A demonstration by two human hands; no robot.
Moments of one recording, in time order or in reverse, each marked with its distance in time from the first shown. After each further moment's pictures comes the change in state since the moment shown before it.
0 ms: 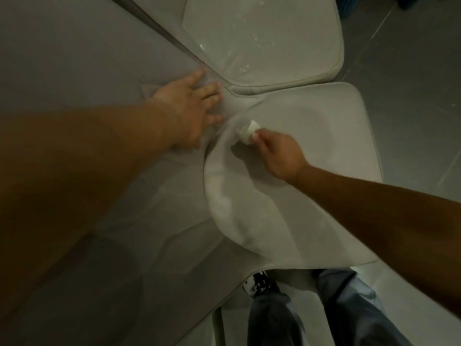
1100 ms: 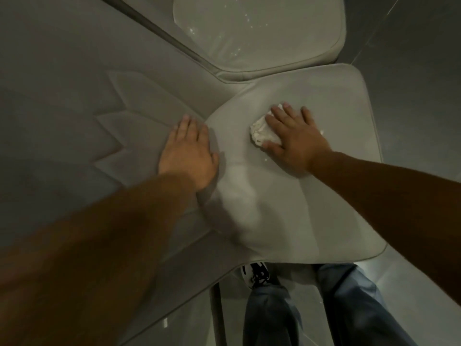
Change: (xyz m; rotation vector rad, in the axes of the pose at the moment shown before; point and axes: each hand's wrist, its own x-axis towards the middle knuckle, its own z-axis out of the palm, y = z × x) left_hand 0.013 0.132 0.002 -0.971 0.073 -0.579; right_hand -0.002 0.095 -0.014 -0.544 -0.188 -0.093
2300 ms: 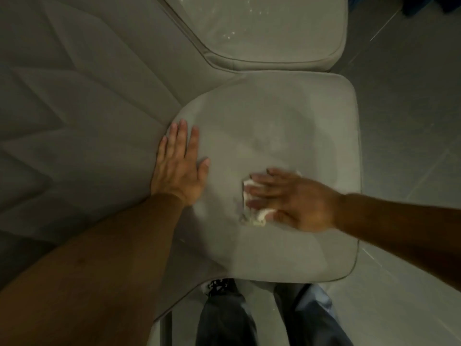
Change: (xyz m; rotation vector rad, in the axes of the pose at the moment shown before) left_hand 0.013 0.031 0.114 -0.356 0.252 -0.081; right_hand -0.072 0.008 -0.007 -0.078 -0.349 -0.695
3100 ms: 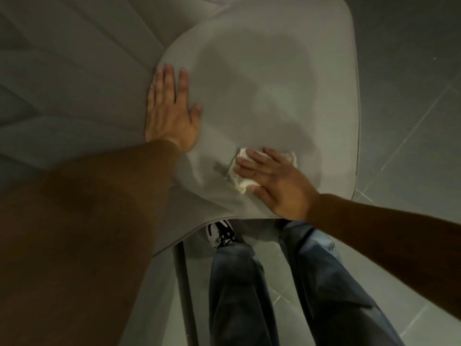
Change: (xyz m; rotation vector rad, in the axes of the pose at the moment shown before) left_hand 0.003 0.004 -0.002 -0.022 -0.029 0.000; right_hand -0.007 -0.099 0.063 0.223 0.320 0.336
